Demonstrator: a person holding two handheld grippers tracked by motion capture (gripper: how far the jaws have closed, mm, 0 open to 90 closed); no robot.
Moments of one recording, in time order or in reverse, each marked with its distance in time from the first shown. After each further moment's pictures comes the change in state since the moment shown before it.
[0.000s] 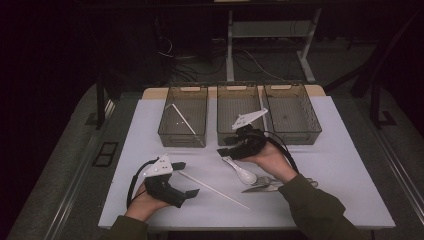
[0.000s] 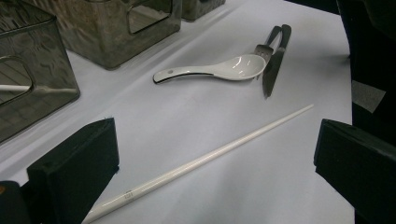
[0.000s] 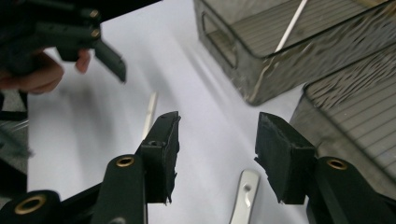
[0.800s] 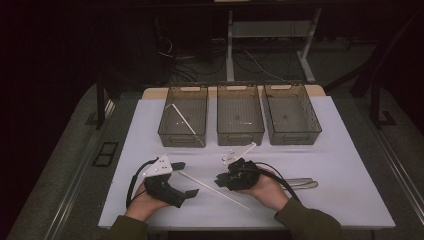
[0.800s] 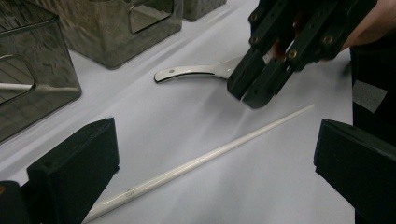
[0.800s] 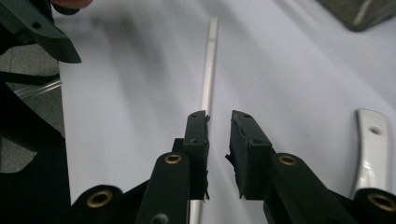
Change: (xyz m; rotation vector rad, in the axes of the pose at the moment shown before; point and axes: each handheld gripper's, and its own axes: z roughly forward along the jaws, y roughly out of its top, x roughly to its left) left arm 0.000 0.000 -0.001 0.001 0.001 -0.006; right arm 0.054 -0.053 0.031 0.118 0.060 -0.002
